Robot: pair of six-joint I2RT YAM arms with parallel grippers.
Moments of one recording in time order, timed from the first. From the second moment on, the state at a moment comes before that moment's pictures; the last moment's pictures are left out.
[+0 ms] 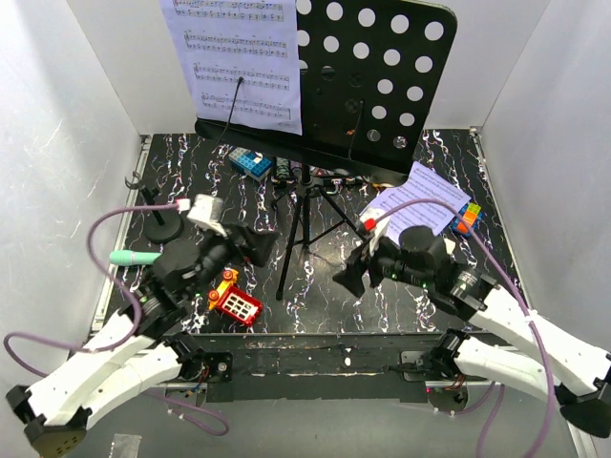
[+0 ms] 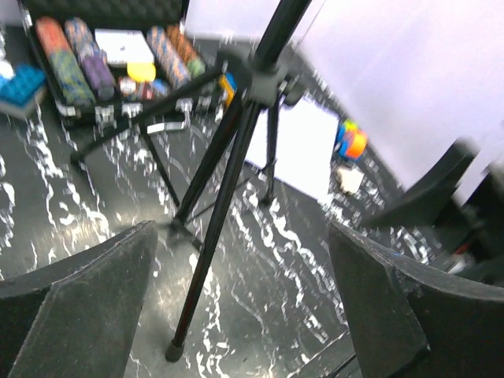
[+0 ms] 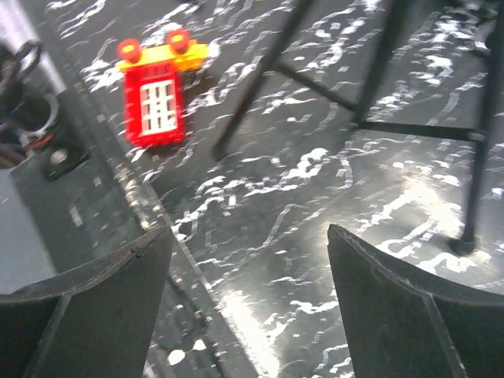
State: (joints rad) left arm -0.80 0.67 0.72 -0.17 -0.22 -0.44; right arm 0.85 0.82 0.78 -0.36 -0.19 0.11
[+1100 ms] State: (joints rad) left arm -0.80 1.09 1.61 -0.34 -0.39 -0.05; right arm 1.37 1.28 1.63 0.05 0.74 -0.35
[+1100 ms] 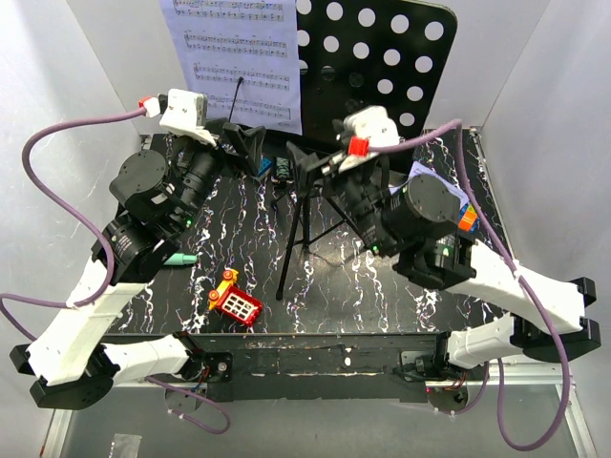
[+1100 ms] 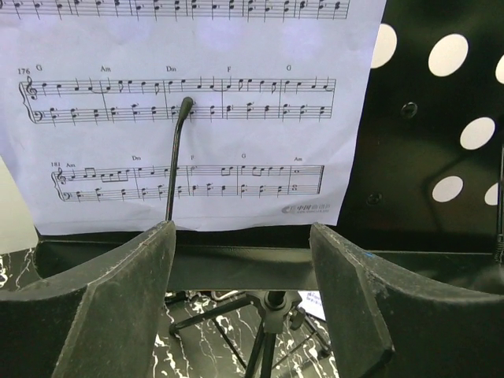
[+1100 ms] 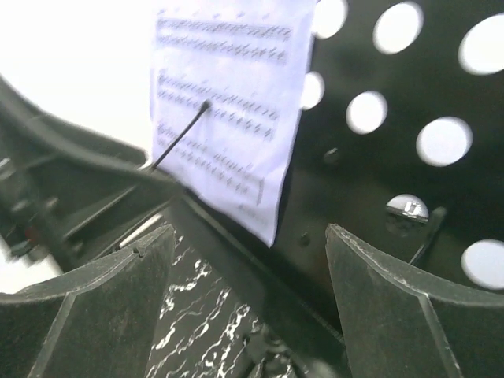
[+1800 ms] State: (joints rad) left arm -0.80 1.11 1.58 -0.27 -0.40 0.03; right arm 1.16 1.48 1.92 -0.25 0.58 -0.11
